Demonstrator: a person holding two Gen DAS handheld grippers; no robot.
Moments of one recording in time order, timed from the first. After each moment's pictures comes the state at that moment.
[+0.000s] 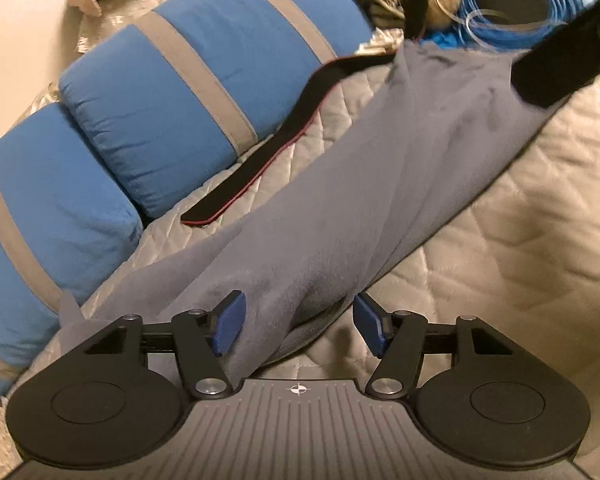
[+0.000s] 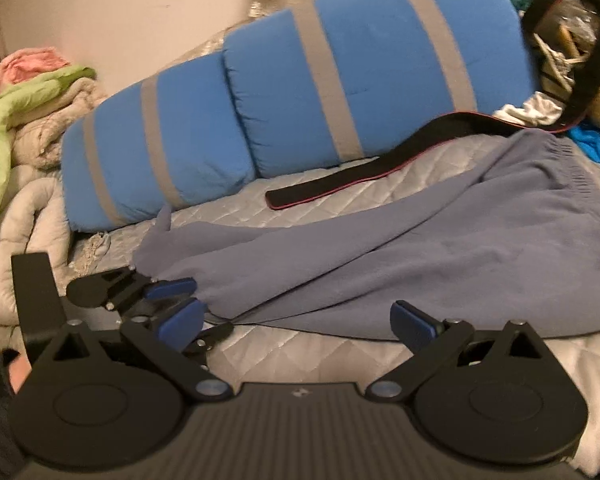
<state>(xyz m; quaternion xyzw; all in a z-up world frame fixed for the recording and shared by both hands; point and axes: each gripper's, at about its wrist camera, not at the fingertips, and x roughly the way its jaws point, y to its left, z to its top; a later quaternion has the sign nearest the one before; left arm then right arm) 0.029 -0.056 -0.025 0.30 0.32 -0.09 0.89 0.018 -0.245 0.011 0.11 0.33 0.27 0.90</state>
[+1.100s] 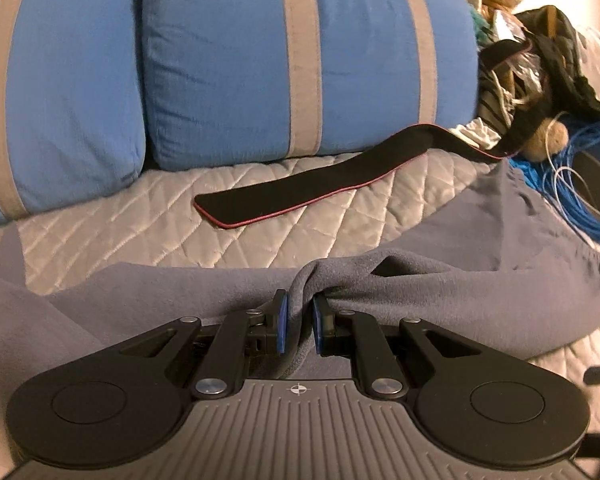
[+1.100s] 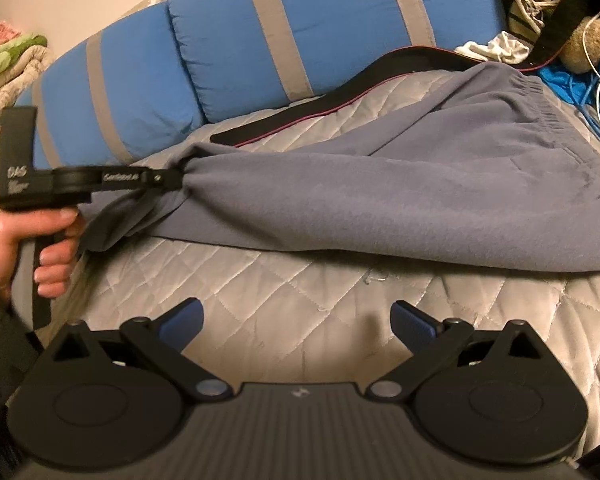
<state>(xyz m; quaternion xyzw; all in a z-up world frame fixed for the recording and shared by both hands) 0.135 0.007 0.007 0.00 0.37 -0.07 0.93 0.030 -0.257 -0.020 0.10 0.41 0.22 0.88</state>
